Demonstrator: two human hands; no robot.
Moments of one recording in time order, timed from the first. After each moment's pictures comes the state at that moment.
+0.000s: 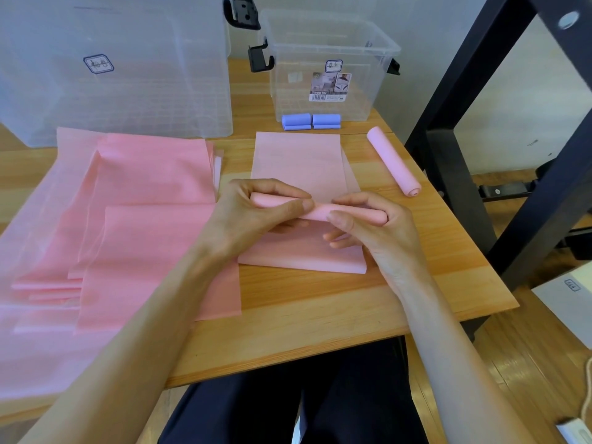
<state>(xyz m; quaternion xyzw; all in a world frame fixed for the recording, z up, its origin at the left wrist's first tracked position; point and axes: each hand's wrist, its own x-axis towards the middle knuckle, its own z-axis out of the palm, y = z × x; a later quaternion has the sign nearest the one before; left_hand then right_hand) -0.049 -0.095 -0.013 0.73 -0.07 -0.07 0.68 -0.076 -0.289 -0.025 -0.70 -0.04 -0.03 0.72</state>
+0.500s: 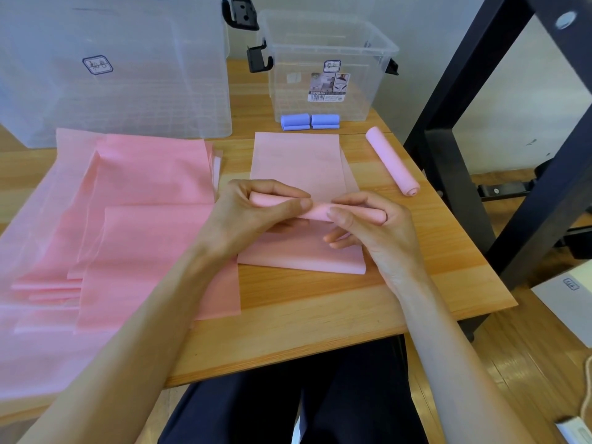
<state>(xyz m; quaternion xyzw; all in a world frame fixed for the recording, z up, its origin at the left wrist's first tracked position) -0.049 -0.095 -0.012 0.72 -0.06 -0.07 0.68 -0.076 -0.288 -0.027 -0.70 -0.04 -0.04 0.71</state>
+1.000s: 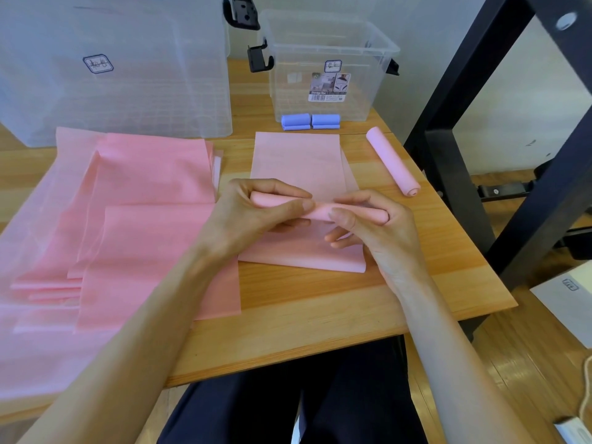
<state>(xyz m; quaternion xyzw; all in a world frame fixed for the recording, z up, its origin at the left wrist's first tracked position) -0.050 -0.096 -0.012 0.72 -0.08 -0.07 0.69 -0.077 -0.289 -0.026 -0.70 -0.04 -0.05 0.72</state>
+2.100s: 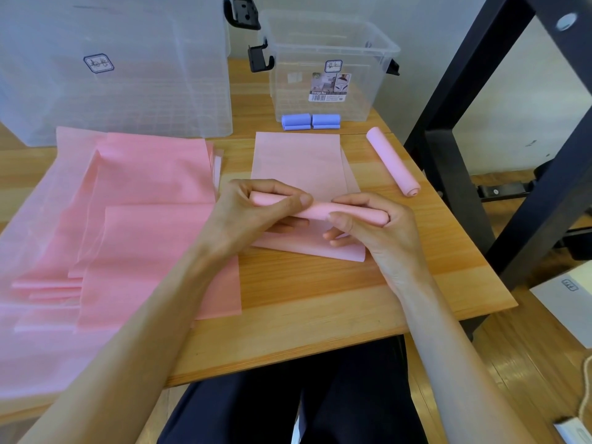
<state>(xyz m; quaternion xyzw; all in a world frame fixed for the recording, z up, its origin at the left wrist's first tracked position) -0.049 -0.095 -0.013 0.72 -0.07 -0.07 0.69 -0.078 -0.288 -0.024 -0.69 -0.05 -0.05 0.72</state>
